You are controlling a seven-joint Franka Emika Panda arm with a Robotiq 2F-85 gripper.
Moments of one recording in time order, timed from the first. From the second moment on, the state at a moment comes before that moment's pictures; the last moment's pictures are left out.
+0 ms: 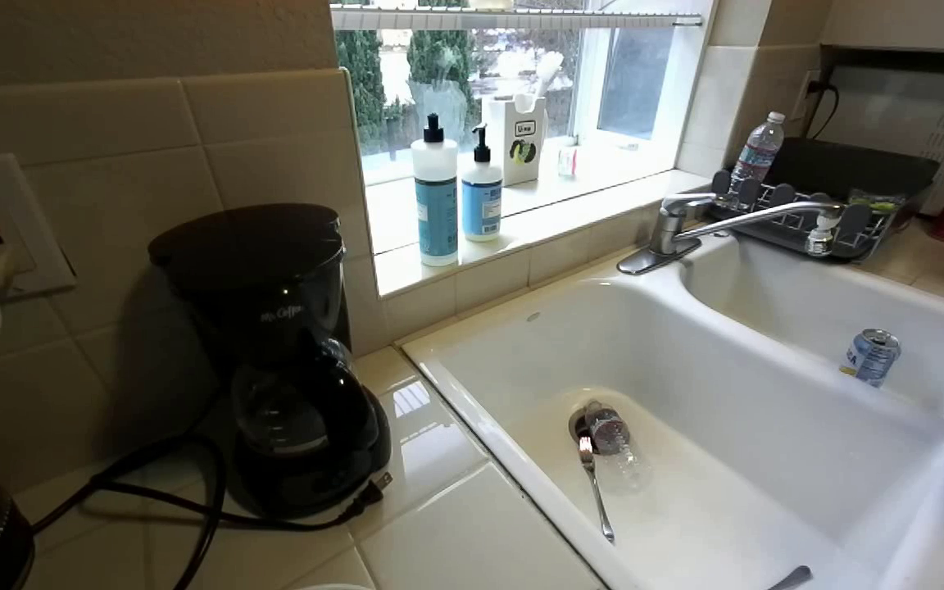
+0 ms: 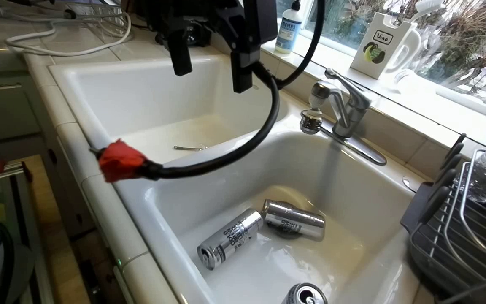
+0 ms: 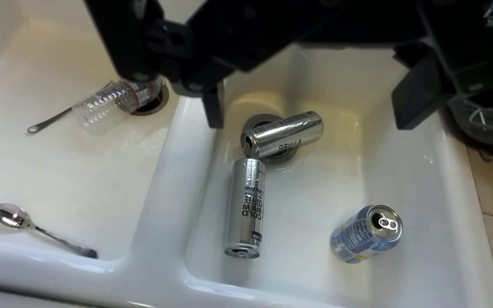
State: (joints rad) arm -0.11 -1.01 -0.12 -2.75 -0.30 1.97 -0.30
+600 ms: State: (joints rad) arm -0.03 -0.97 -0.11 -2.71 -0.30 2.07 -0.30
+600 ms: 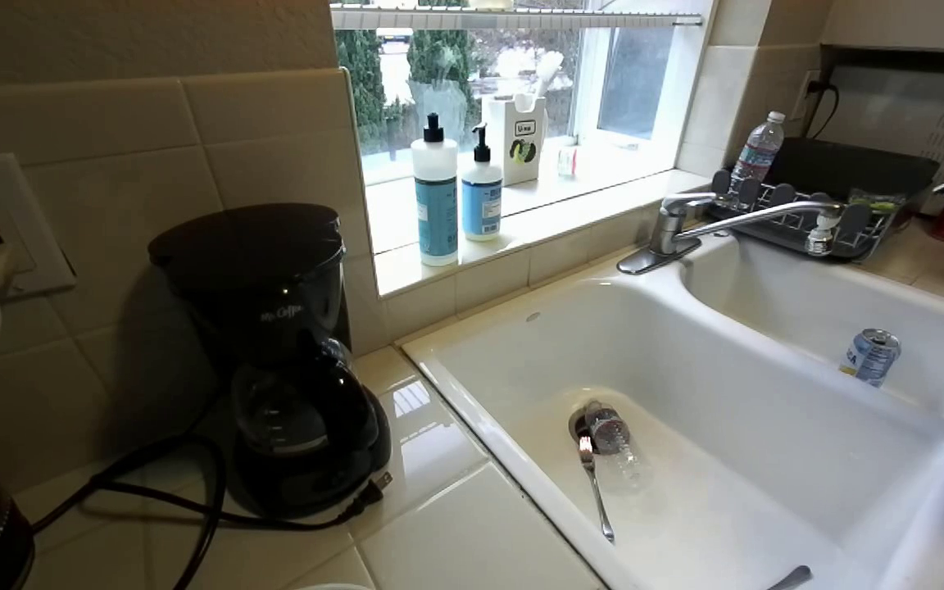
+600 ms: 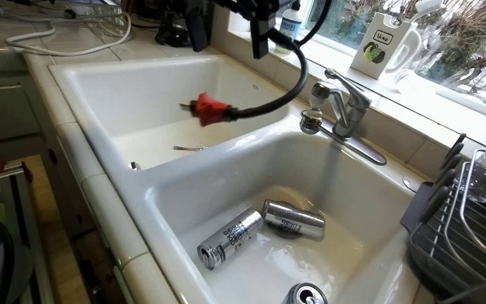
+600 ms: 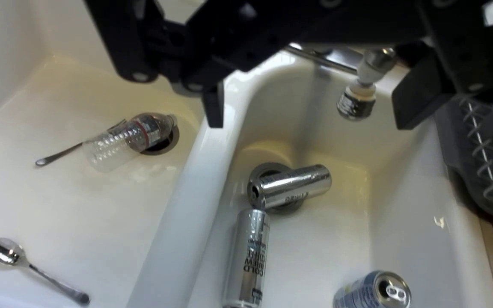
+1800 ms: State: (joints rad) arm 0.19 -0.57 -0.09 -2.49 -0.15 2.61 -0.35
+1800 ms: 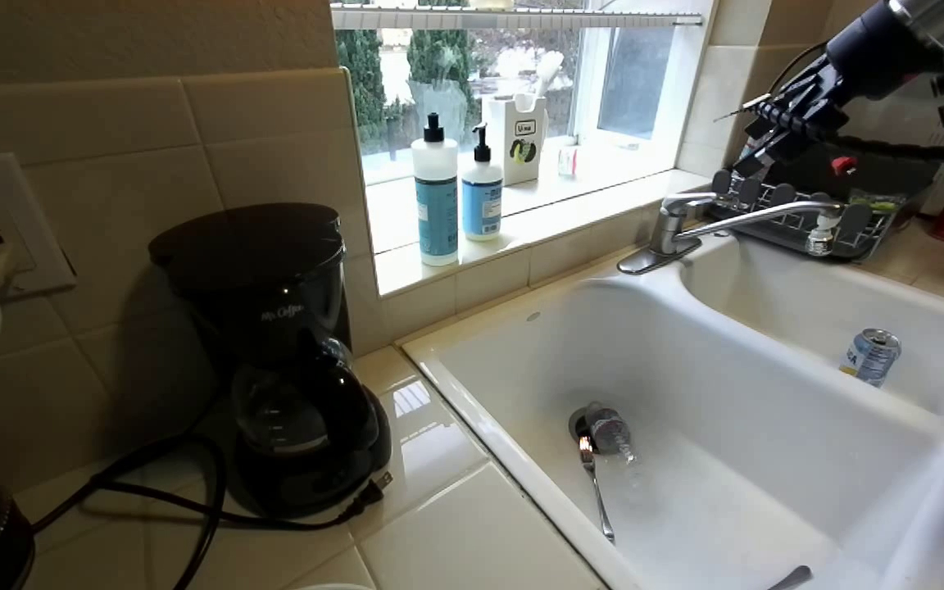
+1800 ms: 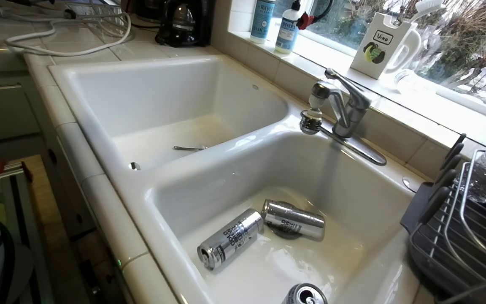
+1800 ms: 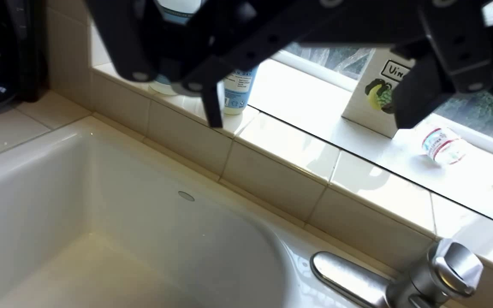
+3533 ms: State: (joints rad) arm 0.56 -0.03 -0.37 -1.99 0.62 2.79 -0.90
